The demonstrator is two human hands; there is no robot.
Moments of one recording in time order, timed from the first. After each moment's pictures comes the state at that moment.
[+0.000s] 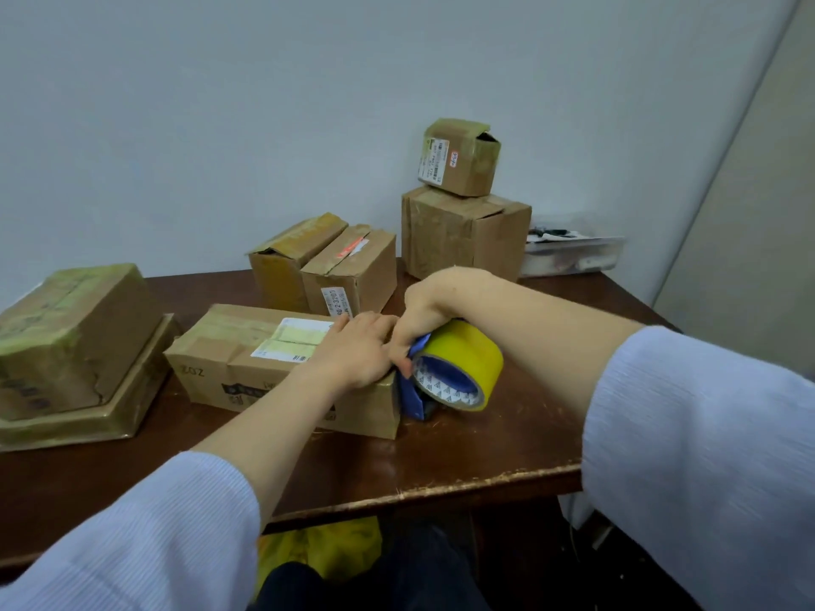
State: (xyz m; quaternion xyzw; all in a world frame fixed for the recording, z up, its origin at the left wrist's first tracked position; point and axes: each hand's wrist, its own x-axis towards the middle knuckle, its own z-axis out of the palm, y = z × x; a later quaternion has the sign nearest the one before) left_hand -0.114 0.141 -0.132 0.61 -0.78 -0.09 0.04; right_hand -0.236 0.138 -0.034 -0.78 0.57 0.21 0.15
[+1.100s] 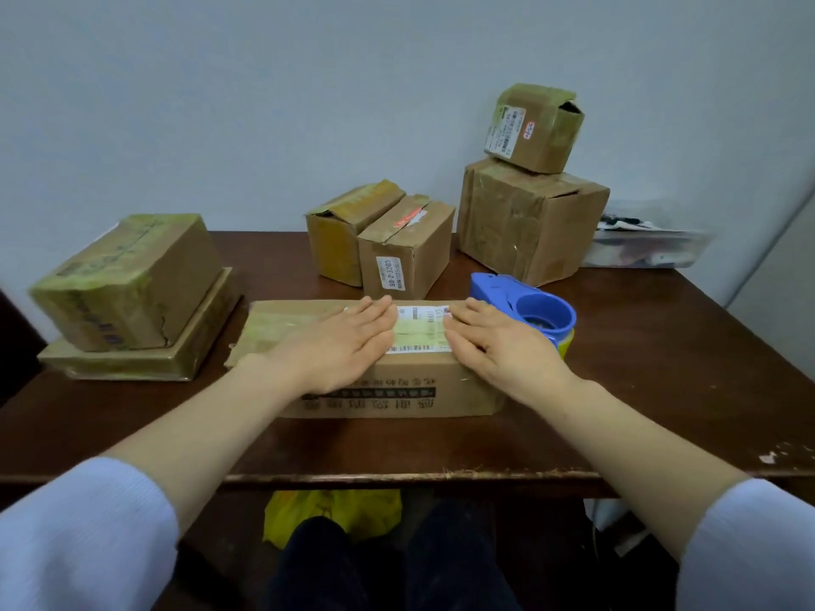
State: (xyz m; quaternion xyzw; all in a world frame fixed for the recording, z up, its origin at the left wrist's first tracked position) left_hand -0.038 0.189 -0.132 0.60 -0.79 -0.09 -0.03; right_hand -0.263 0.164 -0.139 -0.88 0.46 -0.12 0.08
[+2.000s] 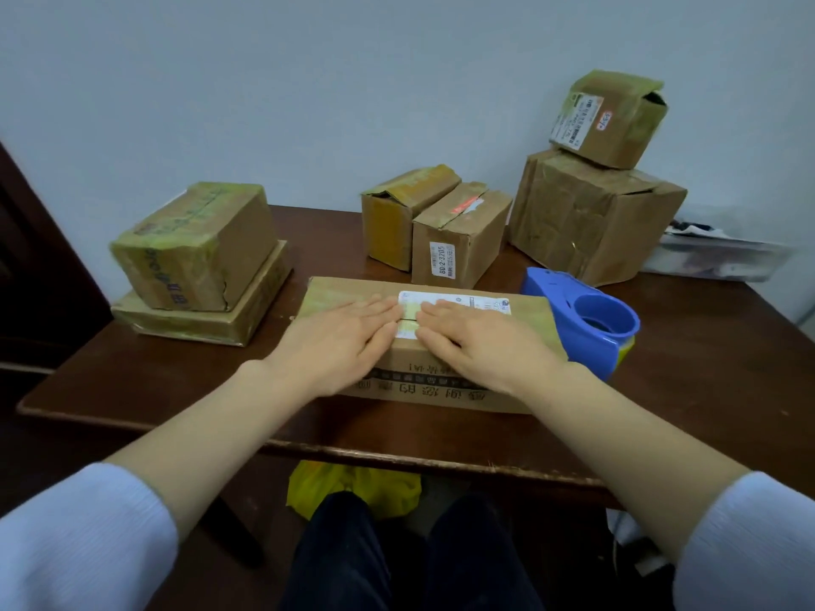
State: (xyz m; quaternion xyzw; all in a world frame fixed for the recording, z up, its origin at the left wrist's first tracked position) left_hand -0.002 0.225 -0.144 0.64 -0.76 -0.02 0.08; right_hand -0.192 0.170 -0.134 -0.92 0.38 -0.06 0.08
